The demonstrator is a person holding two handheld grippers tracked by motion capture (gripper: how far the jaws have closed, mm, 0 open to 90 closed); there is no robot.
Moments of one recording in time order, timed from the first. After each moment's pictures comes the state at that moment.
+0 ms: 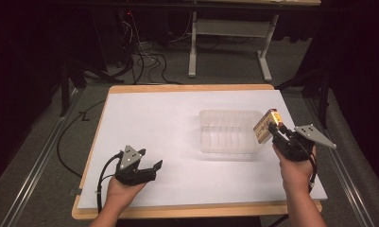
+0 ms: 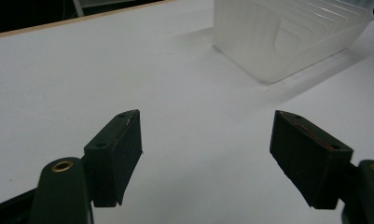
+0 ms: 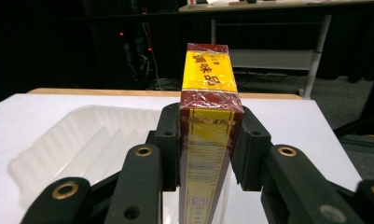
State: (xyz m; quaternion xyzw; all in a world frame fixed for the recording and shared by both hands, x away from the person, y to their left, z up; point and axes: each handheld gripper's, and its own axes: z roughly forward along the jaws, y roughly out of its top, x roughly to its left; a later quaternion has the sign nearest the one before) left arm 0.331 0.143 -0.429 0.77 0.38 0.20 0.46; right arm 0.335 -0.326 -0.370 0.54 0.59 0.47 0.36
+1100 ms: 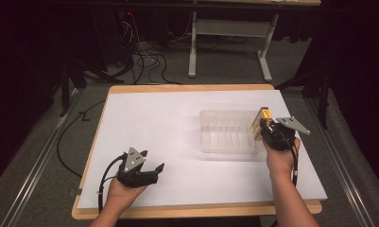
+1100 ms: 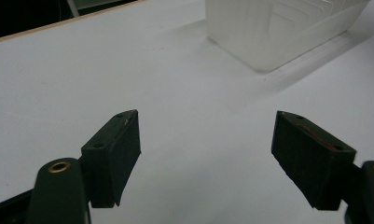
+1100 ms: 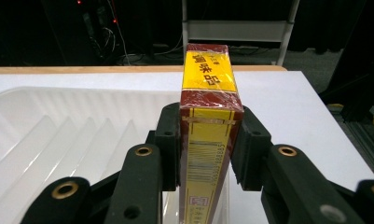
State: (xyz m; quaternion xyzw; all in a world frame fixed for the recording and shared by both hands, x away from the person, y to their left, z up) left arm 0.328 0.138 -0.433 0.79 0.36 0.21 0.45; right arm 0.383 -0.310 -0.401 0.59 0.59 0.40 0.37
